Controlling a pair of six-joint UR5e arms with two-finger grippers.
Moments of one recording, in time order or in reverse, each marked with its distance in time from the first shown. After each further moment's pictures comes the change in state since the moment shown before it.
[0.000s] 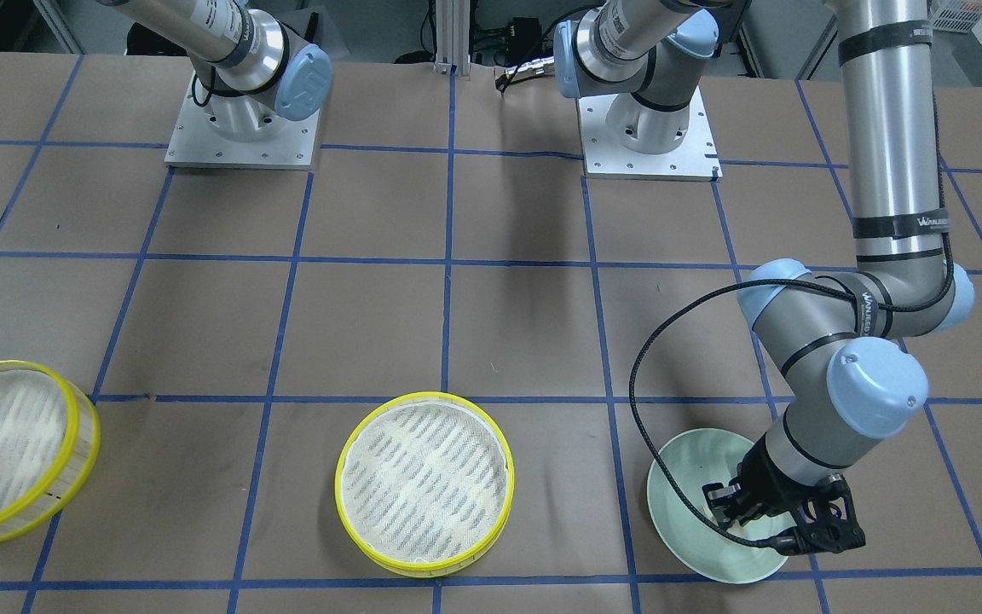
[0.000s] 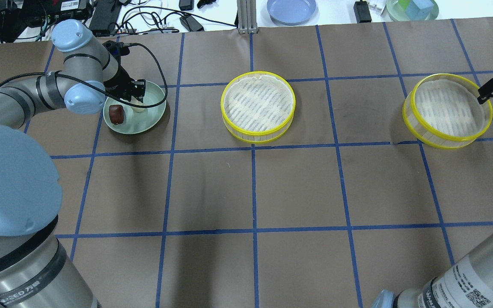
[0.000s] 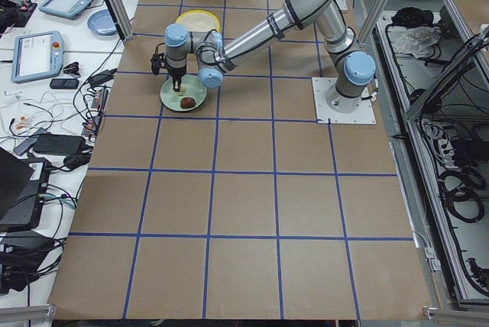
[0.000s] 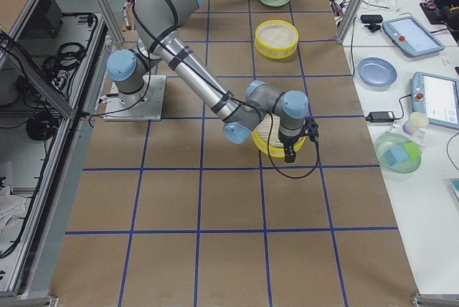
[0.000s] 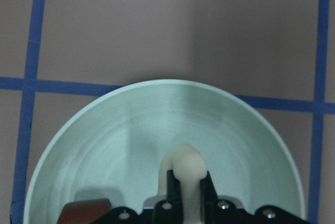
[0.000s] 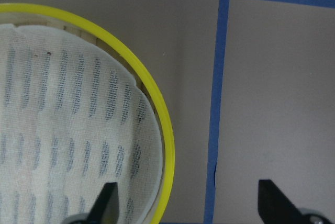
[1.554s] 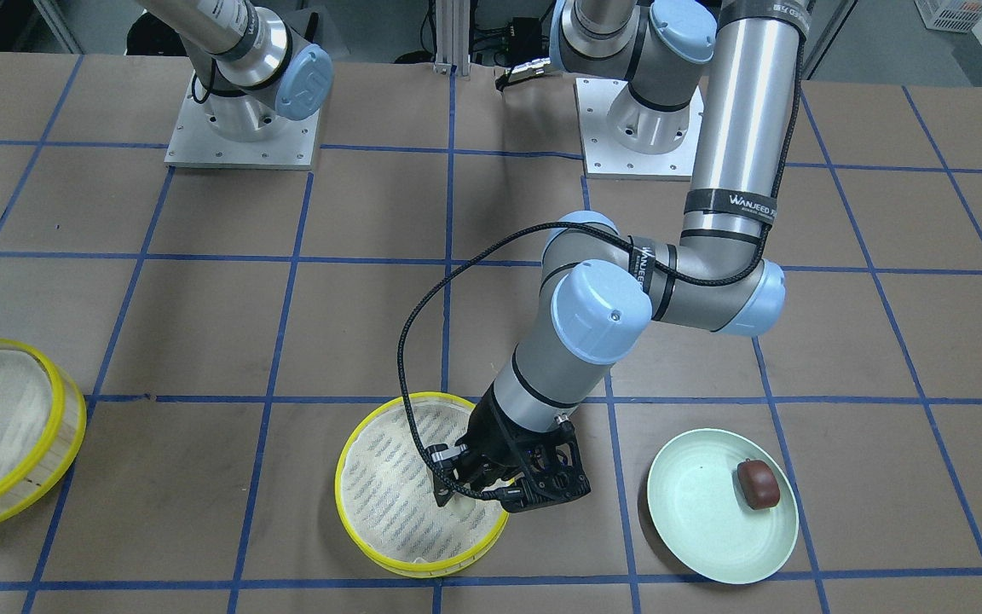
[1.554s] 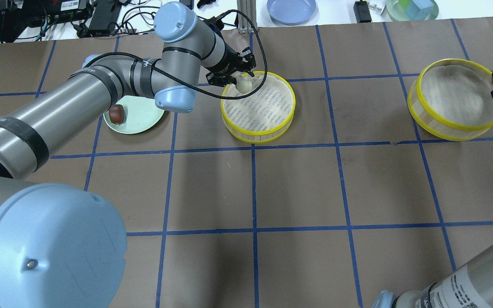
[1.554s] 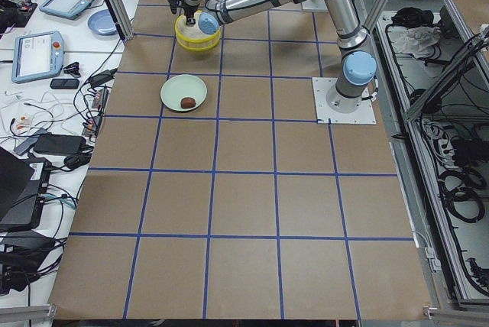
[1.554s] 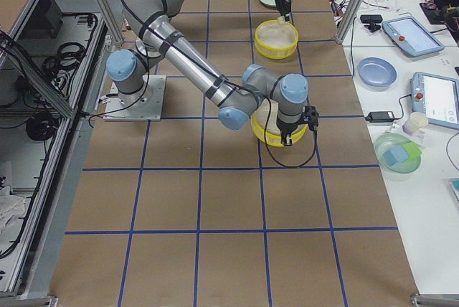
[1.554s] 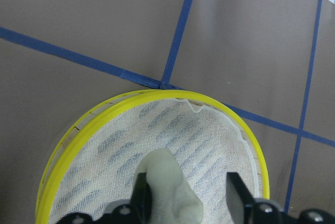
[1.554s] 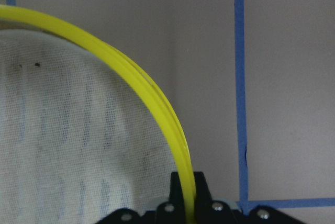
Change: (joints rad) left arm -0.376 0.004 0.051 0.112 -0.220 -0.632; right arm 0.028 -0.152 0.004 0.175 -0.004 0.141
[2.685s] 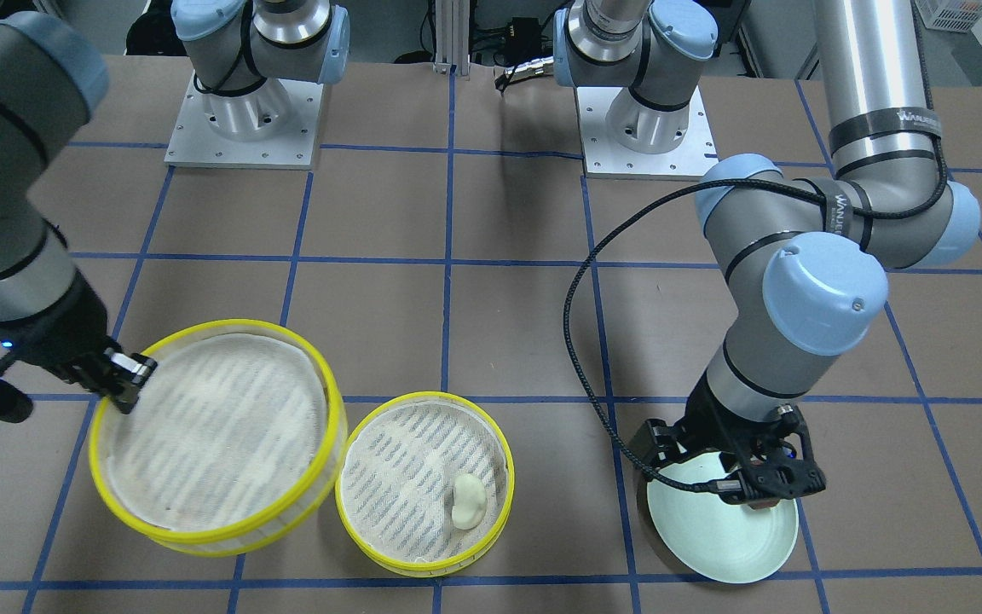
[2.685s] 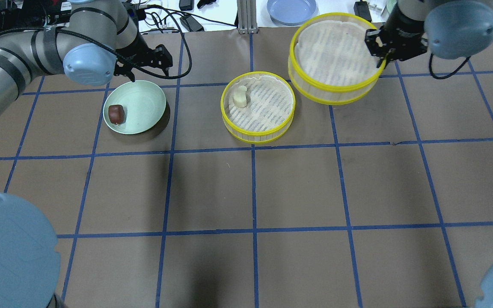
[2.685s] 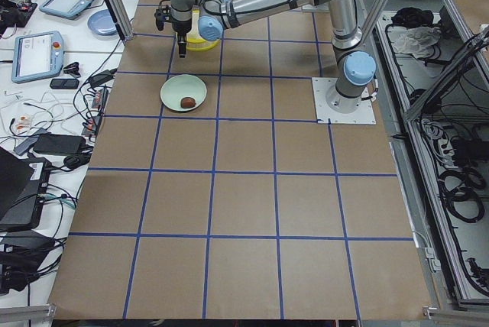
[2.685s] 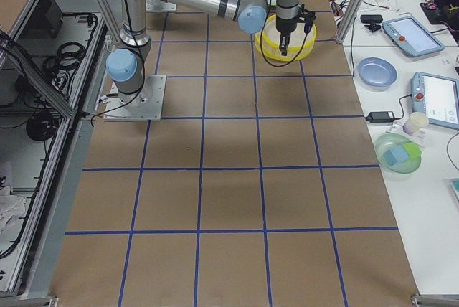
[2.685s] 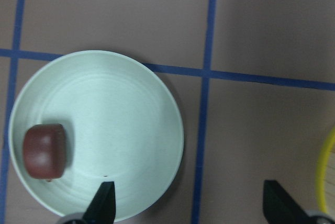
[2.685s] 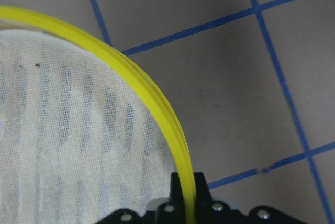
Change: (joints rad) left arm 0.256 0.140 -0.001 -0.367 0.329 0.525; right arm 0.569 -0.170 0.005 0.095 -0.044 0.882
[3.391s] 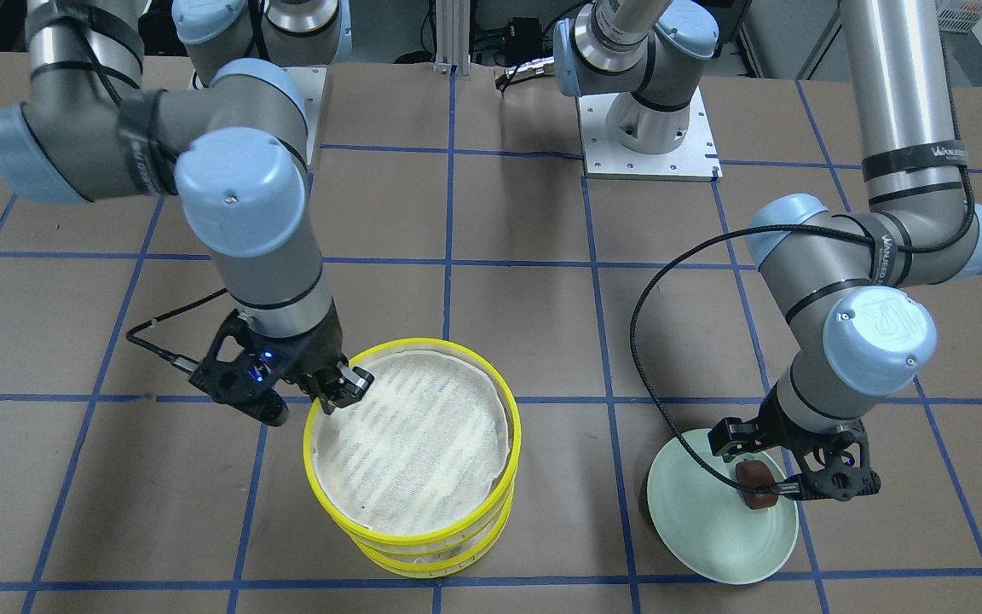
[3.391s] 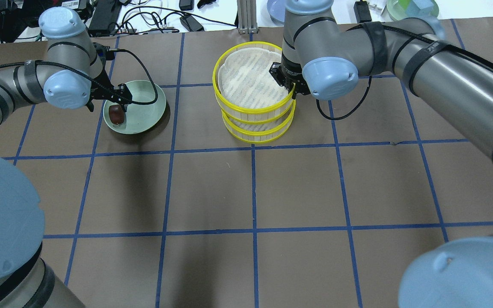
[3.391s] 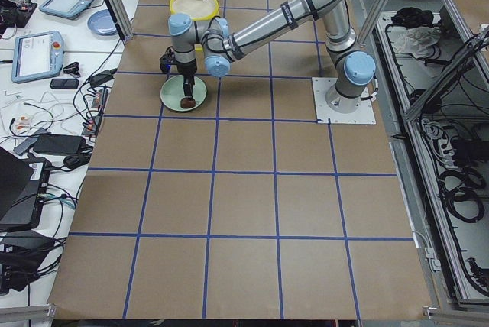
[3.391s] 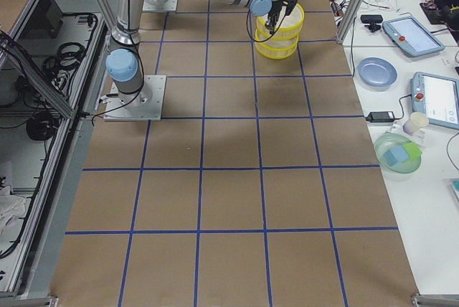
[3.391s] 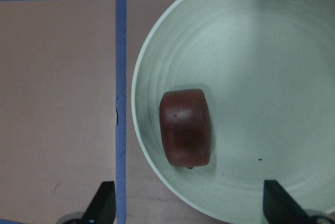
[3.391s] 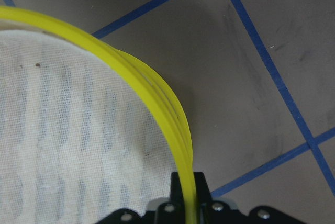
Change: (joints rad) left arm 0.135 -0.066 -0.105 0.054 0.140 0.200; right arm 0.262 0.165 0.000 -0.129 -0.051 0.415
